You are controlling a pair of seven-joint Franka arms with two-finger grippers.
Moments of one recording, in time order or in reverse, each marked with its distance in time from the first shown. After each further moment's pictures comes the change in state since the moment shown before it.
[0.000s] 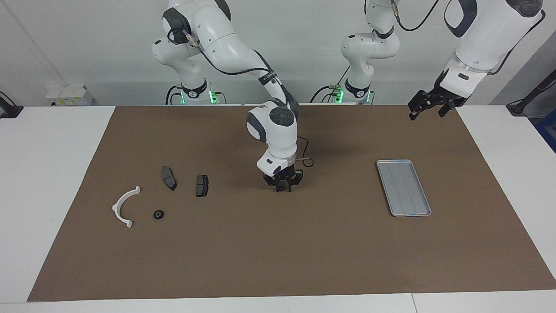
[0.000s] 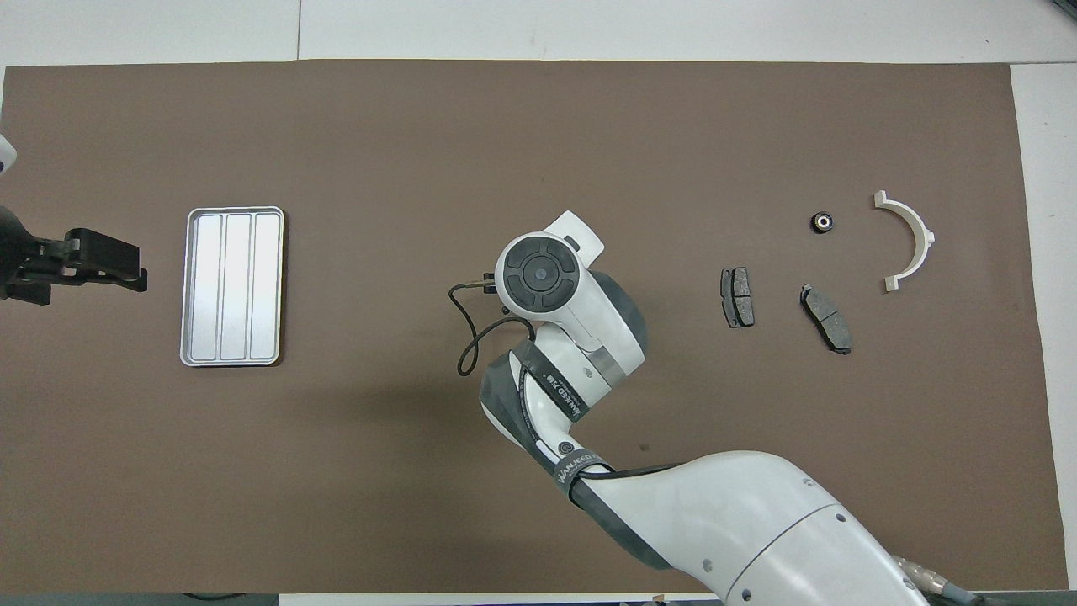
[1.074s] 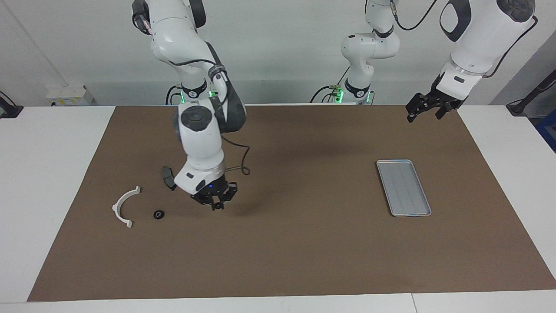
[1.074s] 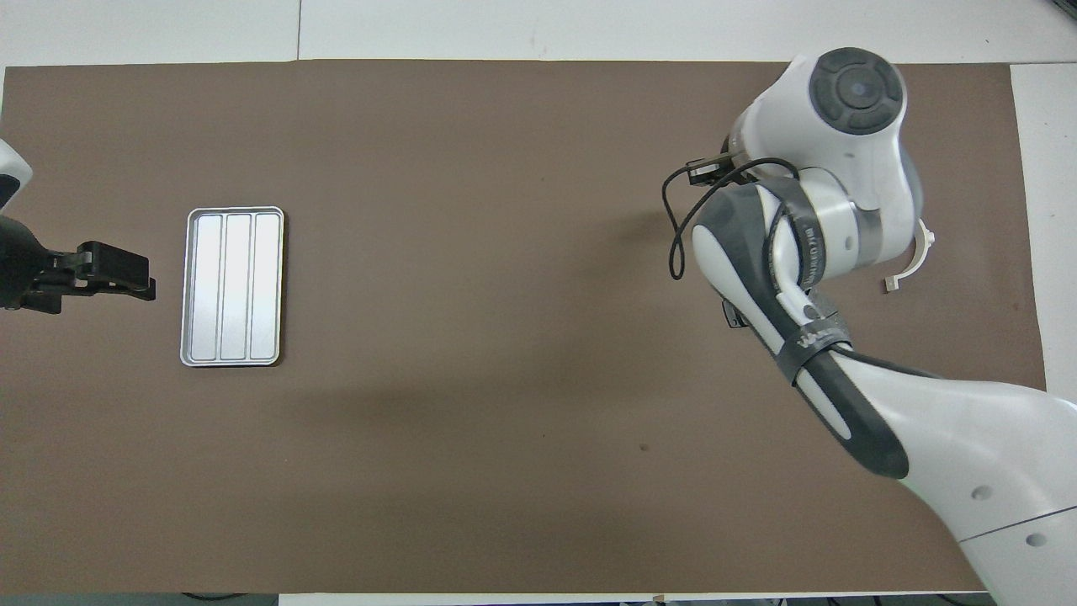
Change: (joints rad) left arm 0.000 -0.034 0.002 -0.076 0.000 0.045 0.000; right arm -0.421 -0.107 -0.015 0.110 0.001 -0.201 -0.656
